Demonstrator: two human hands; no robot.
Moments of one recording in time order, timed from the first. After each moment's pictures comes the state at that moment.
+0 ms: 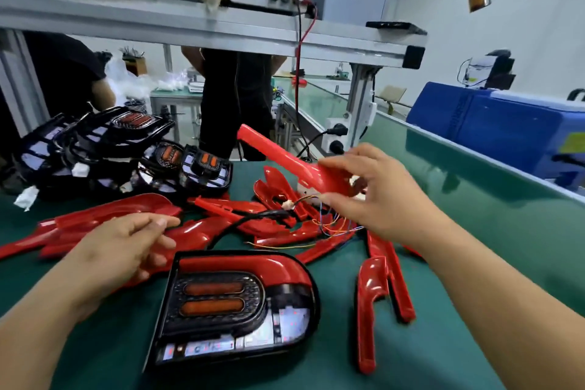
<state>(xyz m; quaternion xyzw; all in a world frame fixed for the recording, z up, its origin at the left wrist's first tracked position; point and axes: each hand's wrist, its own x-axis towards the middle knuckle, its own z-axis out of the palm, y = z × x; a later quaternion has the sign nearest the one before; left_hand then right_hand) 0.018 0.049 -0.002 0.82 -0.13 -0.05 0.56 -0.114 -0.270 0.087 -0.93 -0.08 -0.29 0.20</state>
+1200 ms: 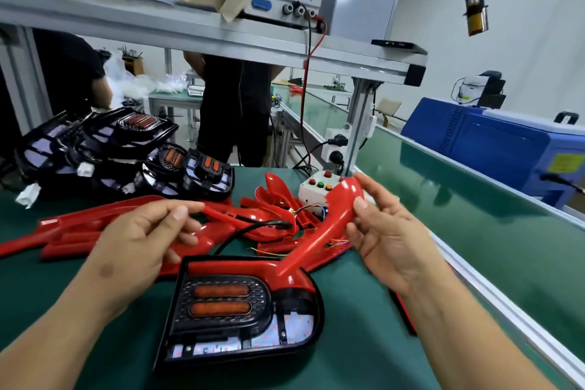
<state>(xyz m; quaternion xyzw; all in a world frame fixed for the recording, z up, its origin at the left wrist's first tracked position) -0.011 0.029 0.014 0.72 -0.27 0.06 0.63 -0.123 -0.244 0.056 -0.49 0.03 -0.18 0.85</state>
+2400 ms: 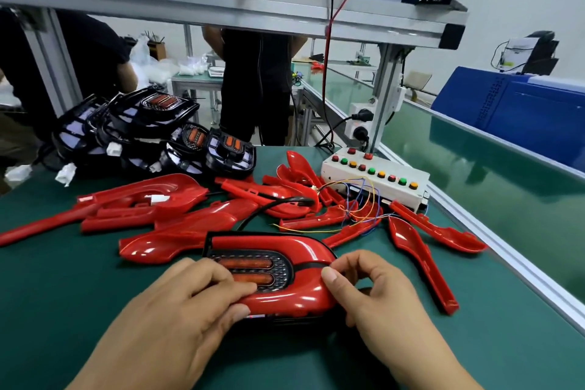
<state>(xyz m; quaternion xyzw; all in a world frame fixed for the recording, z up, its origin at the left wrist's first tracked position) -0.093 0.040 -0.007 0.81 -0.46 0.24 0.25 -0.169 -0.188 -0.008 -0.81 0.15 -0.16 0.55</state>
